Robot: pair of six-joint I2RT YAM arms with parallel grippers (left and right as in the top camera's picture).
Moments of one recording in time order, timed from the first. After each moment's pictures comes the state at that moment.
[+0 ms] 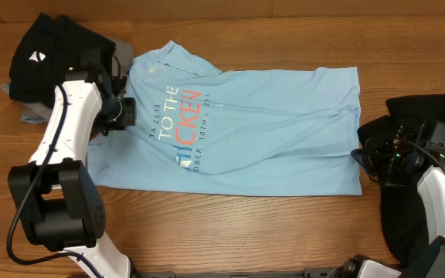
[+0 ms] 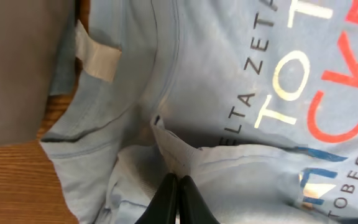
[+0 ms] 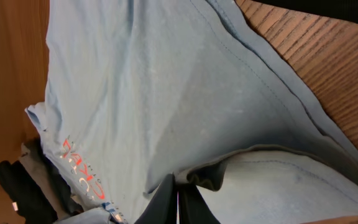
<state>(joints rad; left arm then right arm) 0.07 1.89 1.53 -1.09 0.01 0.03 -0.44 1.39 0.82 -0.68 -0.58 0.59</state>
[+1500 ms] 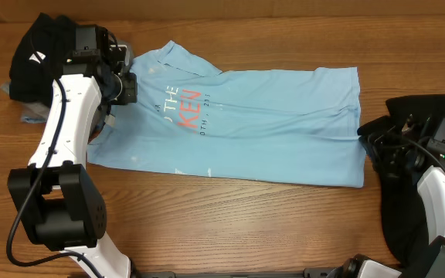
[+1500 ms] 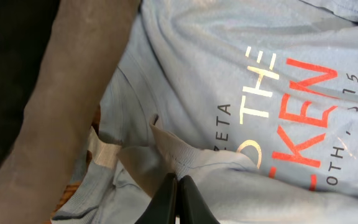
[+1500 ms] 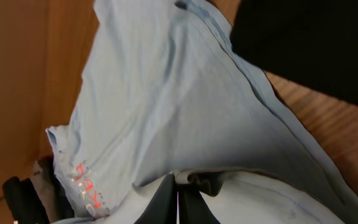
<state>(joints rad) 0.06 1.89 1.60 -0.91 0.06 0.03 -0.44 1.39 0.82 -0.48 -0.56 0.62</state>
